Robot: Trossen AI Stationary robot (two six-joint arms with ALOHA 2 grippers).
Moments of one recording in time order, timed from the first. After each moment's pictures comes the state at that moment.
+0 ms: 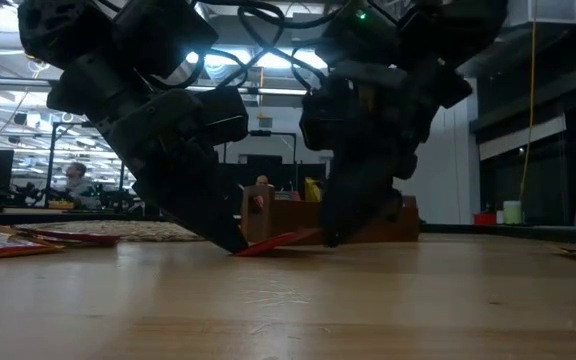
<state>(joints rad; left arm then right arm) -0.29 1.83 0.71 0.30 -0.14 -0.54 0.15 1.90 1.02 -0.02 -0.24 0.62</state>
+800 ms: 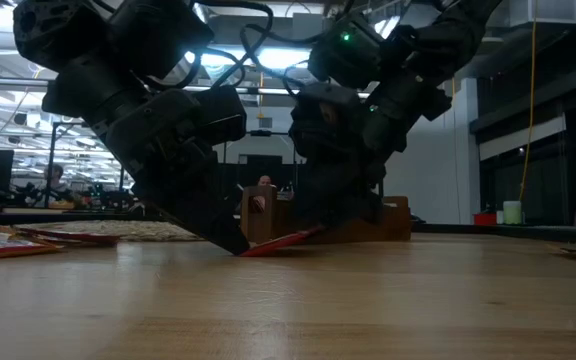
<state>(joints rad) -0.29 1.84 0.71 0.34 -0.17 -0.53 0.06 1.92 1.02 0.05 -0.21 0.67</state>
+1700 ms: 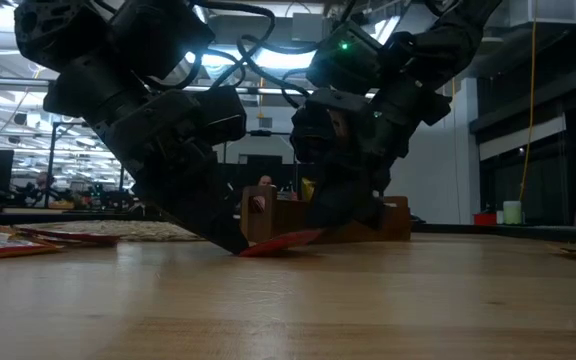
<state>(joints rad) -0.29 1.82 0.71 0.34 -0.16 -0.52 0.06 1.94 1.02 0.03 -0.26 0.60</state>
